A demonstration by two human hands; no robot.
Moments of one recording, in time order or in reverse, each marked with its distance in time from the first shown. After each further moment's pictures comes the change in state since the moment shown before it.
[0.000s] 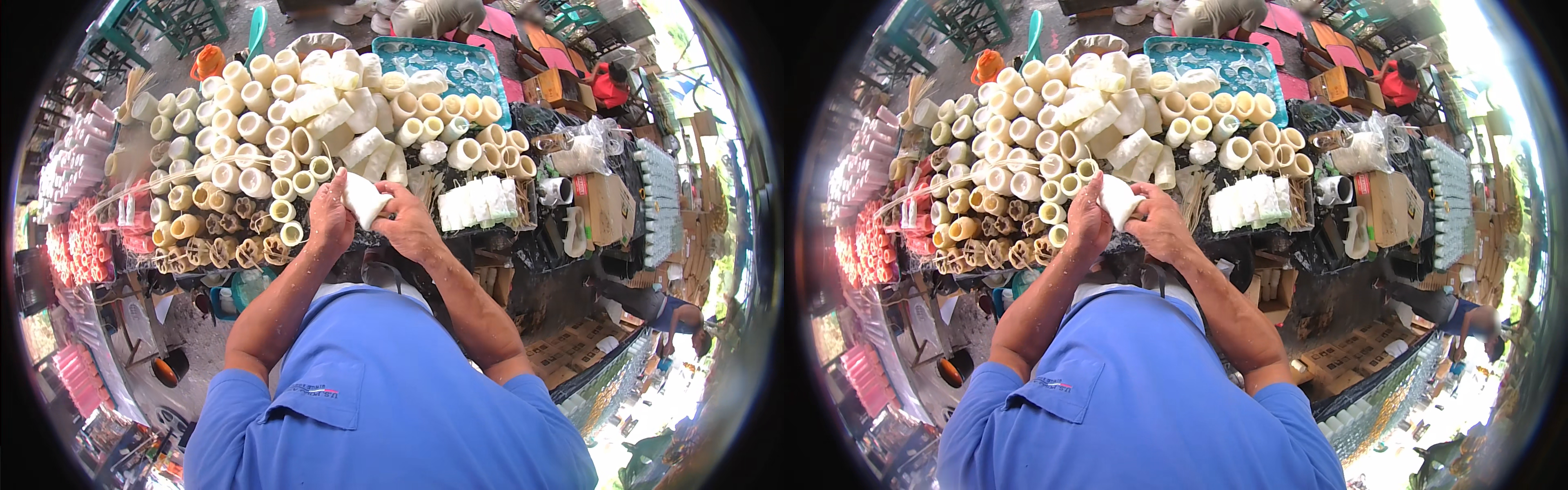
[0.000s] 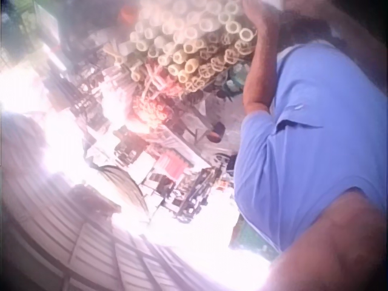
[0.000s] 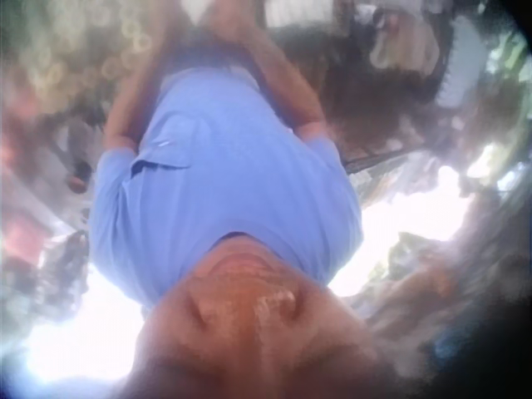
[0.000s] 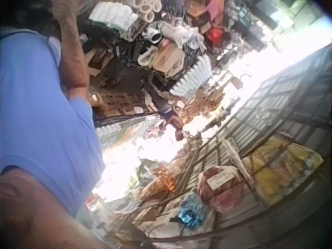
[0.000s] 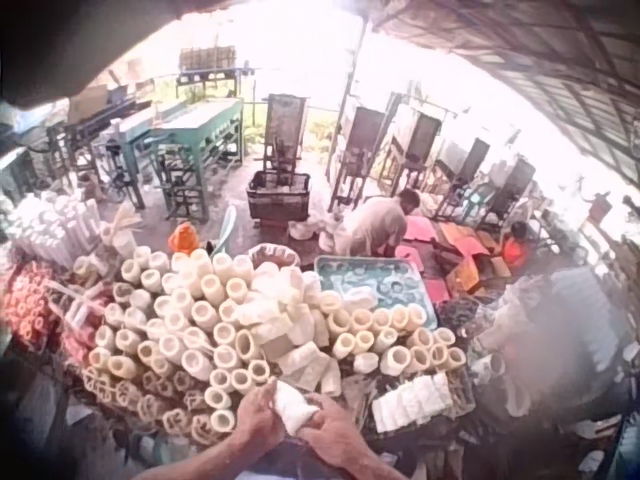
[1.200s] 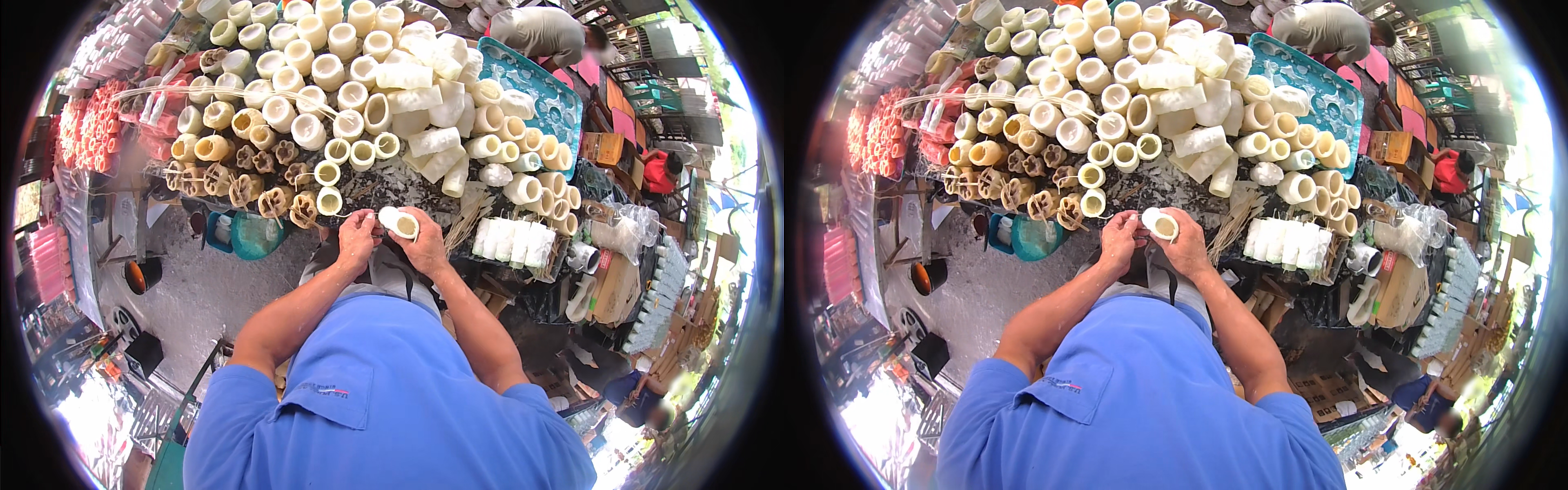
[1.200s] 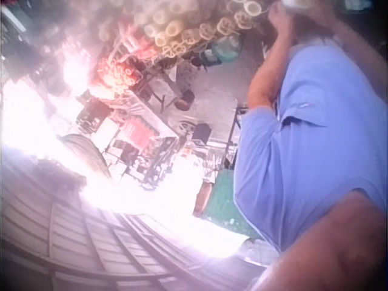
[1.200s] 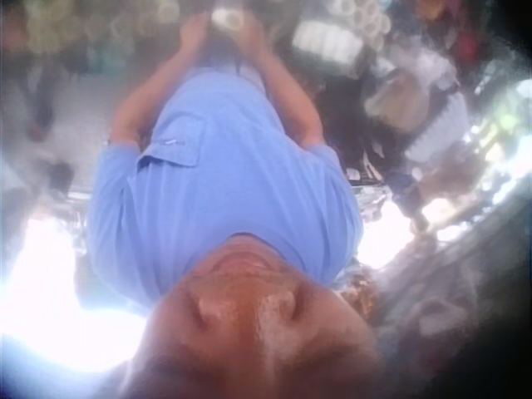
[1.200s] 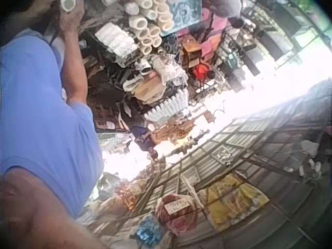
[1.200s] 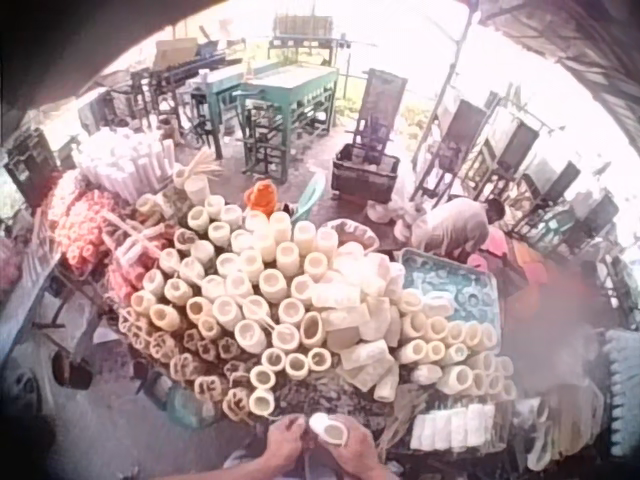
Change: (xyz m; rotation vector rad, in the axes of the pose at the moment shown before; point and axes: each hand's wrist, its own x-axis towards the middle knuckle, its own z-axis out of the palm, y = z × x) left_hand -0.022 -0.088 -0.125 0.433 0.423 -0.120; right_hand 0.027 0.130 0.064 -0.138 -0.063 -0.209
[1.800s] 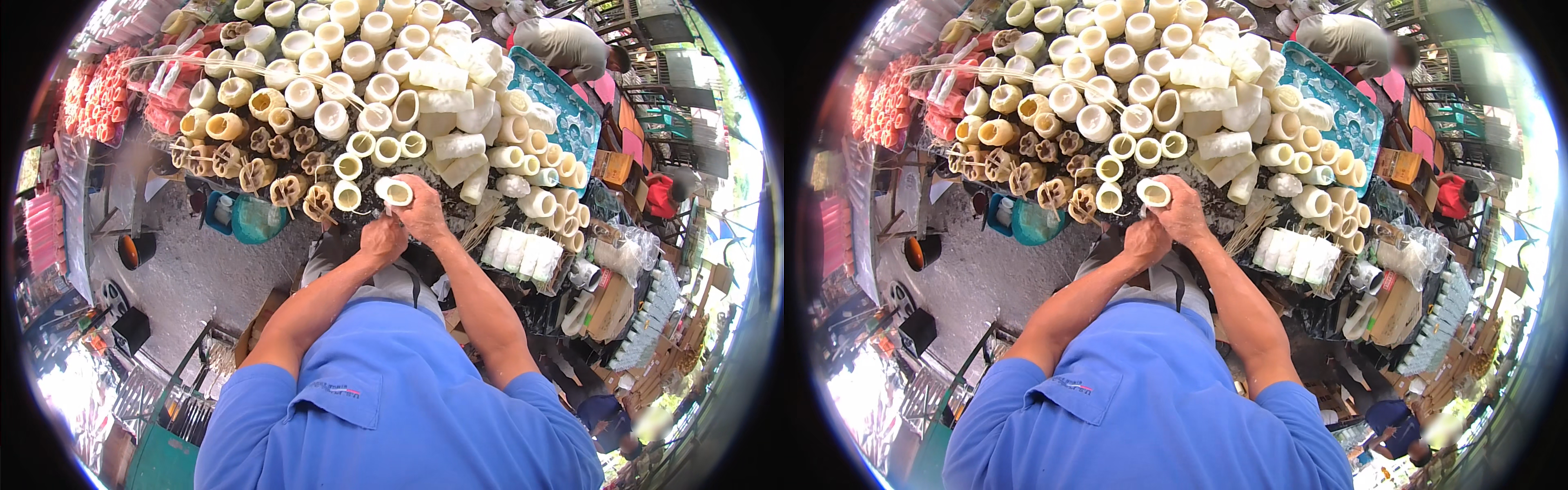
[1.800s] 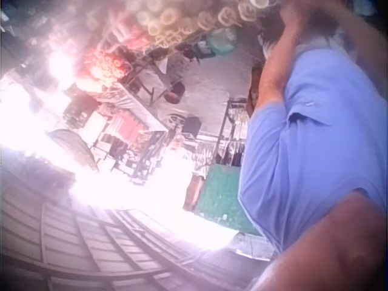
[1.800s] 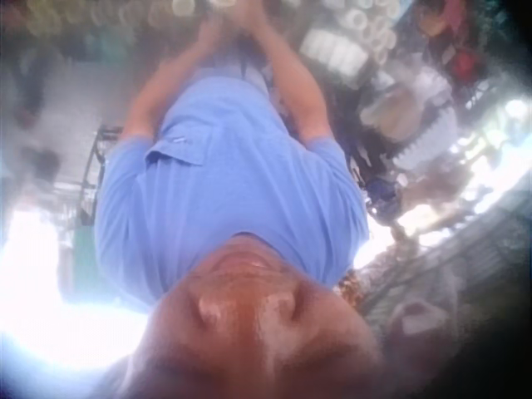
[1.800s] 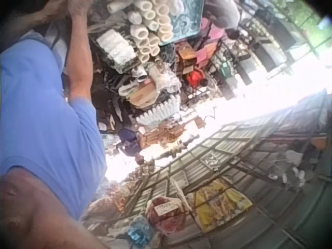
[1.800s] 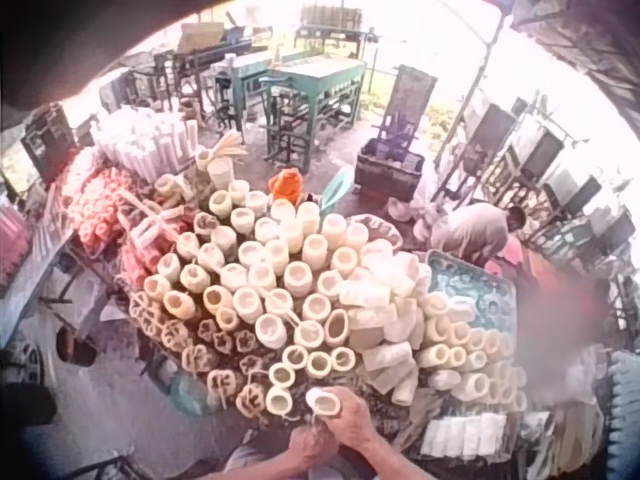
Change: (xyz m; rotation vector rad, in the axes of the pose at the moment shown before) left_hand 0.028 -0.026 0.009 1.177 -0.044 0.488; right_hand 0.082 -0.018 0.030 -0.024 -0.127 -0.072
